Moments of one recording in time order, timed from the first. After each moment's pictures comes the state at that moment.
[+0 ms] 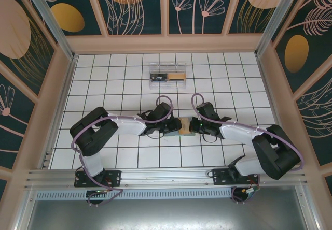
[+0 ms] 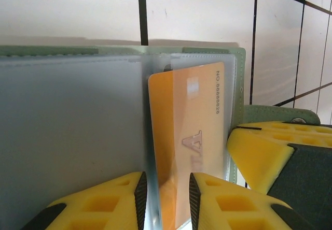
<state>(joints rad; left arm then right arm) -0.90 1.82 0.86 0.13 0.23 -1.06 0.60 1.36 0.51 -0.14 -0.14 0.70</state>
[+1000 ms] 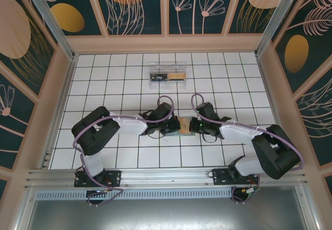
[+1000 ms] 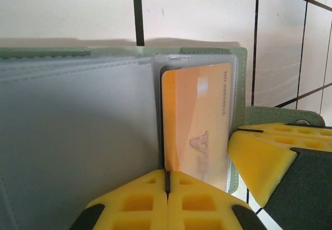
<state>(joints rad) -0.90 1.83 0.88 0.13 0.23 -1.06 0.60 1.36 0.51 -0.14 -0.13 0.70</state>
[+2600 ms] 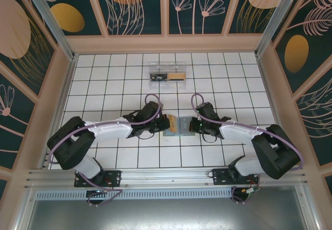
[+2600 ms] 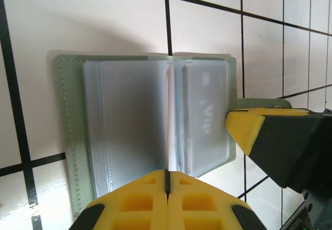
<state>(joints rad) -0.85 1.56 0.75 0.01 0.18 -1.00 0.60 1.36 0.51 -0.13 -0.13 0.71</state>
